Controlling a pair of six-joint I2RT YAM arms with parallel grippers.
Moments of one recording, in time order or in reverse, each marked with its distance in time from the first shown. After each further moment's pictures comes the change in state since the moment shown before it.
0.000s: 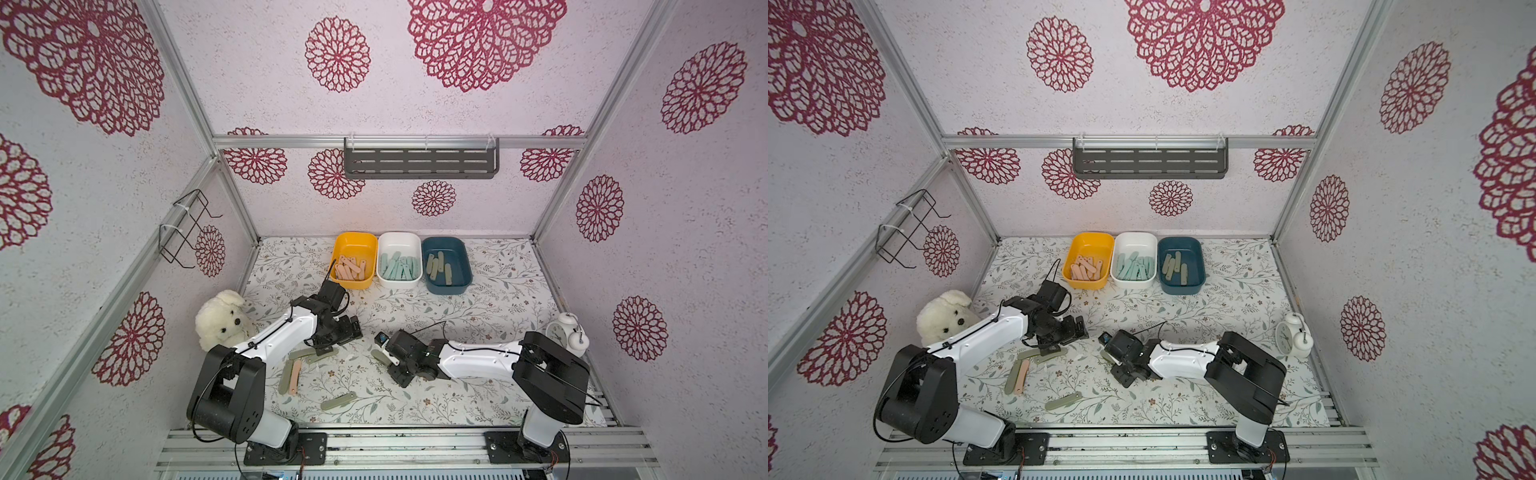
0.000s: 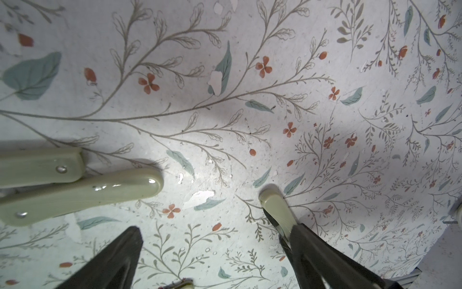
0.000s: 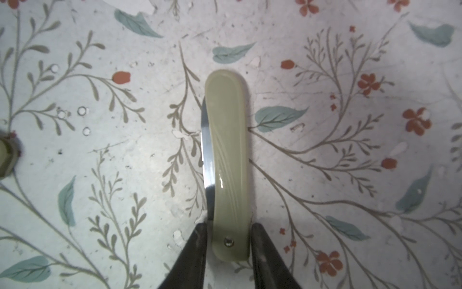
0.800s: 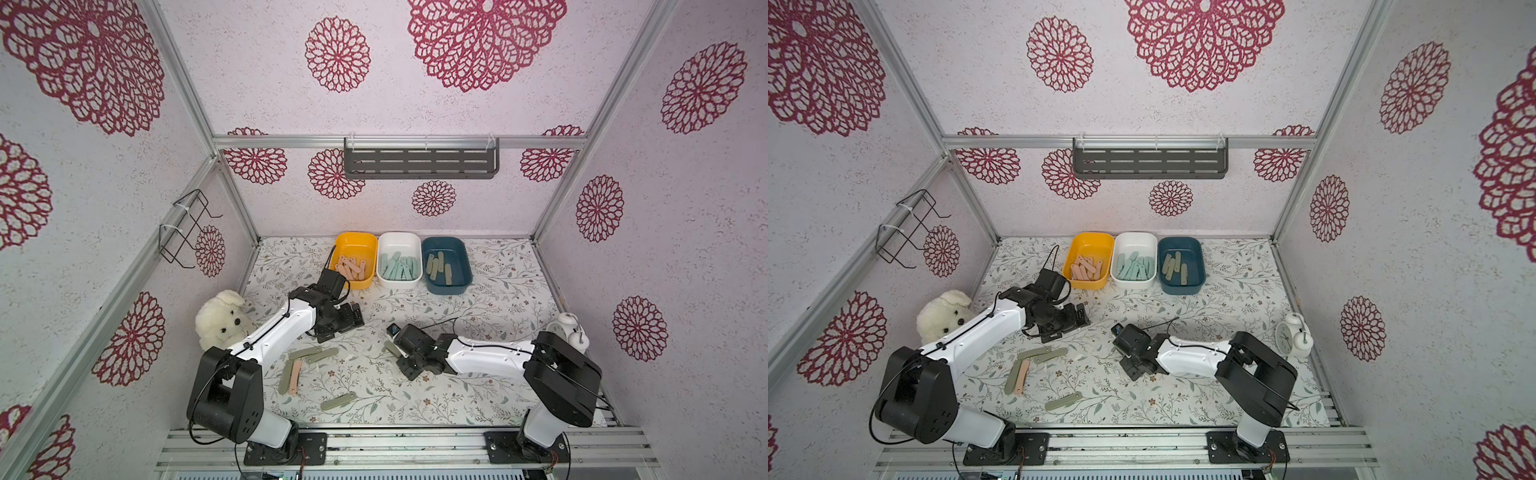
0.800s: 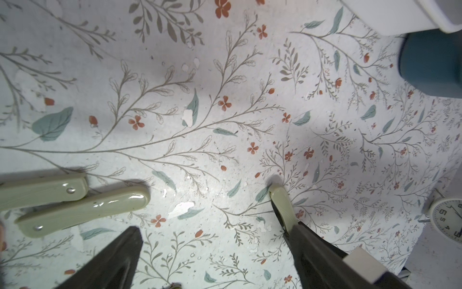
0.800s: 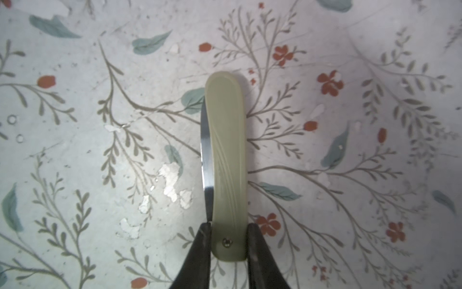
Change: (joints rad) left arm 0.009 0.000 0.126 -0.026 -0.021 0.026; right arm -0.077 -0.073 -0.016 -0.079 0.061 0.069
